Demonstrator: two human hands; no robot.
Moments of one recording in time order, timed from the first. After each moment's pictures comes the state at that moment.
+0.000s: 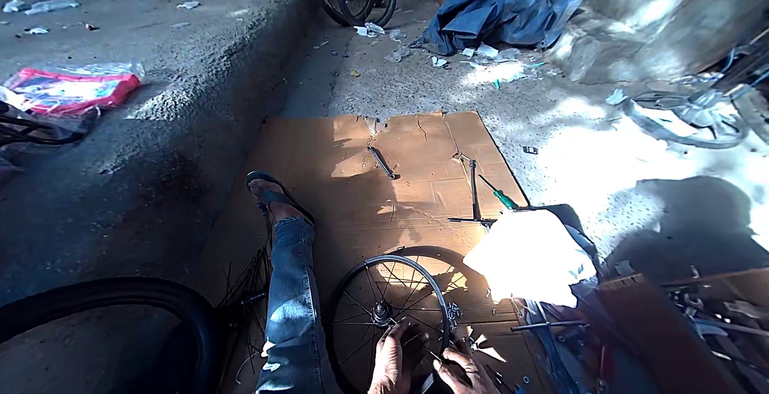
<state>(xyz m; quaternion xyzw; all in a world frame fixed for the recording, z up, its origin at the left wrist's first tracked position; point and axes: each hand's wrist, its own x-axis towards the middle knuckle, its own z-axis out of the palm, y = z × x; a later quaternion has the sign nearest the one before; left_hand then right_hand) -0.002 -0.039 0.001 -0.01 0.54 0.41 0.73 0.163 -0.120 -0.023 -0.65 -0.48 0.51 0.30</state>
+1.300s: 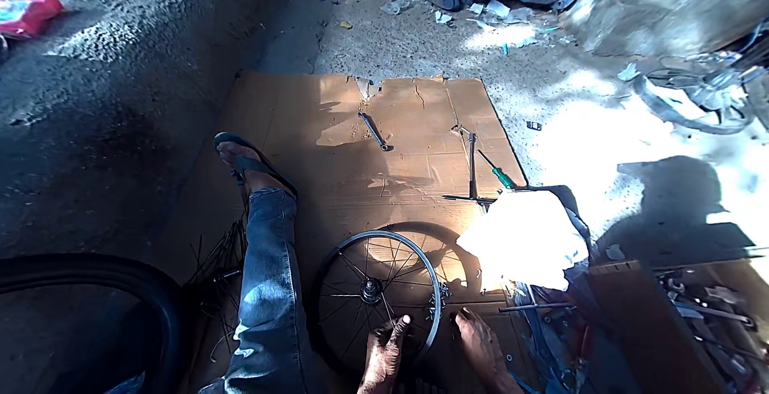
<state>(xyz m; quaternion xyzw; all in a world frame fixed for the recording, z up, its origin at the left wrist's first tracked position) -0.007 -0.071 -0.063 0.29 0.56 0.37 0.68 0.212 -0.089 -0.088 -0.75 -0.64 0.19 -0.03</state>
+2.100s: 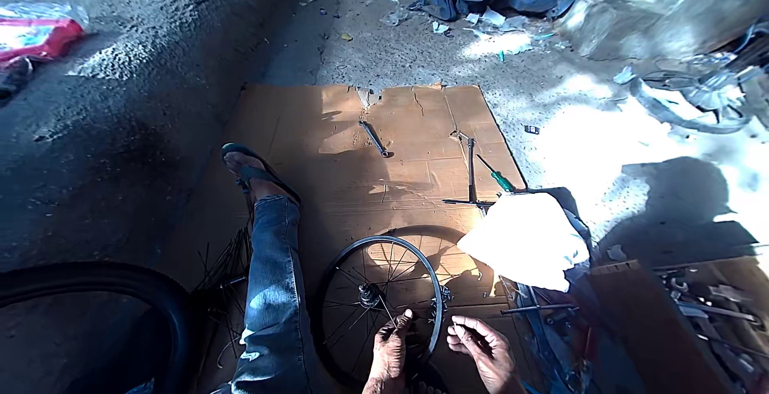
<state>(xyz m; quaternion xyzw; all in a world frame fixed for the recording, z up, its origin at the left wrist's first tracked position) 0.010 -0.057 -0.025 0.12 0.58 0.38 0.72 0.194 -0.113 -0.024 -0.61 -0.35 0.50 0.51</state>
